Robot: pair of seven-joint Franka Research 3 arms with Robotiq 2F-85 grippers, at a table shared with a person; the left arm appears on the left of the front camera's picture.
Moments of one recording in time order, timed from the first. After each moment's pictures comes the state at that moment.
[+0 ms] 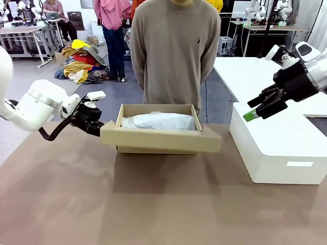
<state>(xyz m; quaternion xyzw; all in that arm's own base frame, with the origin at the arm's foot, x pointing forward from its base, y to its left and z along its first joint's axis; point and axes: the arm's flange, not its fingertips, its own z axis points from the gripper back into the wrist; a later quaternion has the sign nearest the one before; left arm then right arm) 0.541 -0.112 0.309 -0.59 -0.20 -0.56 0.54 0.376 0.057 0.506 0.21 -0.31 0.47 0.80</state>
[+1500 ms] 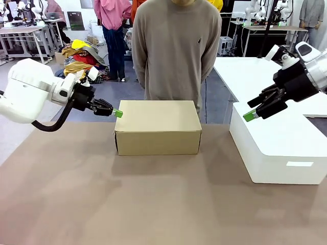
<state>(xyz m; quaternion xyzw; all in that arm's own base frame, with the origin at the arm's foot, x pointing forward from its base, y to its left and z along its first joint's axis) 0.542 -0.103 0.388 -0.39 -0.36 -0.52 0.67 0.376 0.057 0.506 0.21 -0.31 0.47 0.80</state>
